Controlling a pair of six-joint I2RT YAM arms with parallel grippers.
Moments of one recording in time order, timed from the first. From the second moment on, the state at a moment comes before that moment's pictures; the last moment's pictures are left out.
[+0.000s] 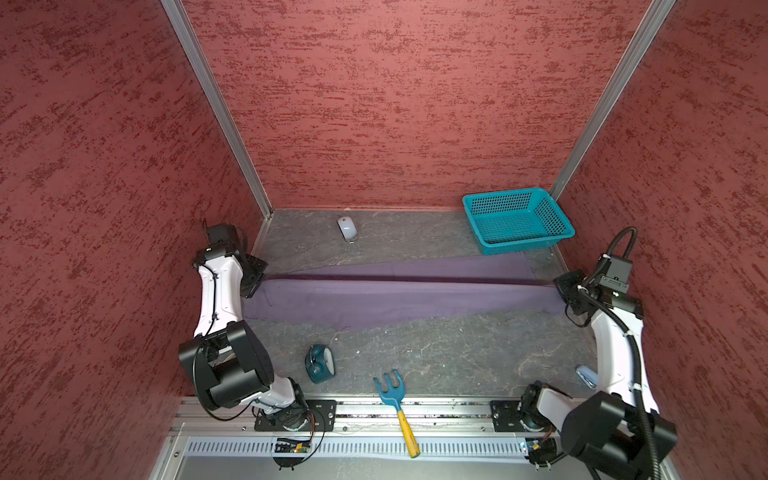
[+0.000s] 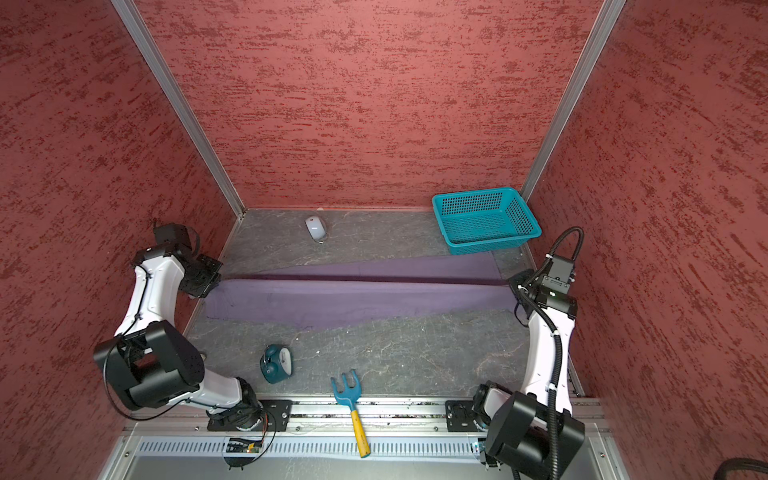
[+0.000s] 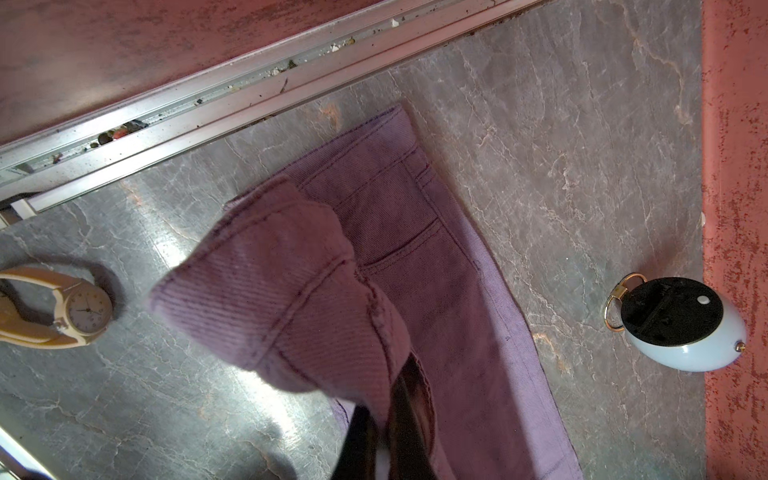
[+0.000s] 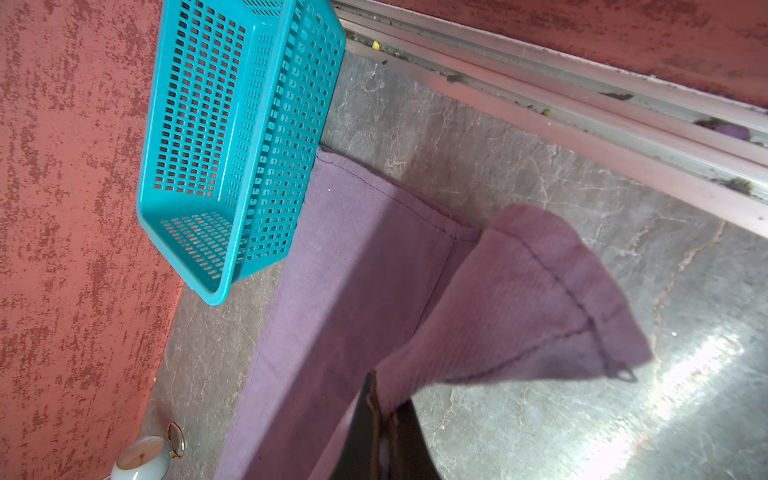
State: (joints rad) left arm 0.46 1.48 1.32 -1.03 0.03 -0.76; right arm -0.49 1.09 0.95 -0.70 -0.20 0.73
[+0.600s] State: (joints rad) left arm 0.40 1.57 1.31 -0.94 -0.01 -0.77; right arm -0.43 1.42 0.96 -0.45 -0.24 0.72
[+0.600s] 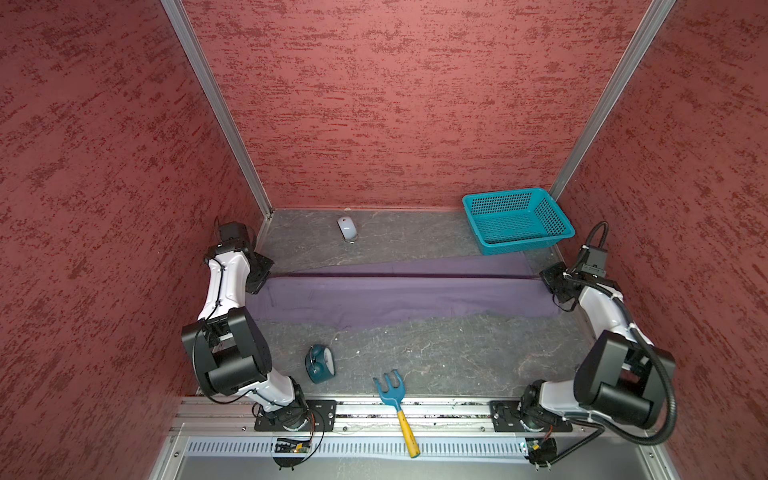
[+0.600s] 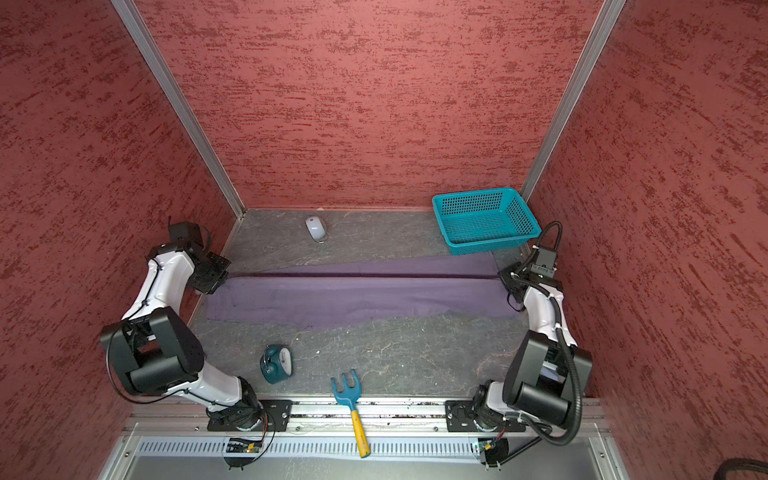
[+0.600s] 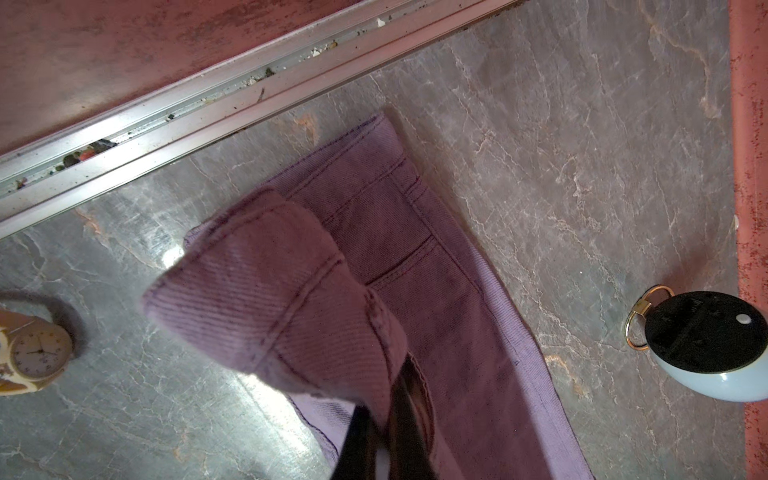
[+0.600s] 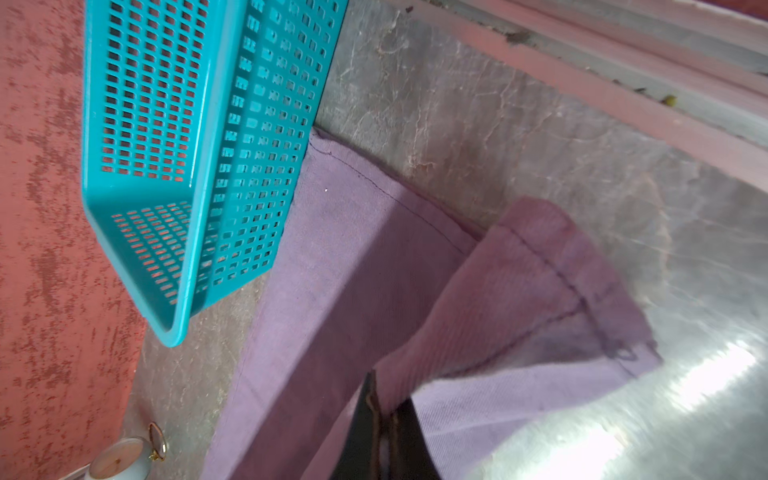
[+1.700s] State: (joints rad) left arm 0.36 1.76 1.36 -0.85 -0.05 -0.78; right arm -0.30 1.67 1.11 -0.18 -0.19 0.68
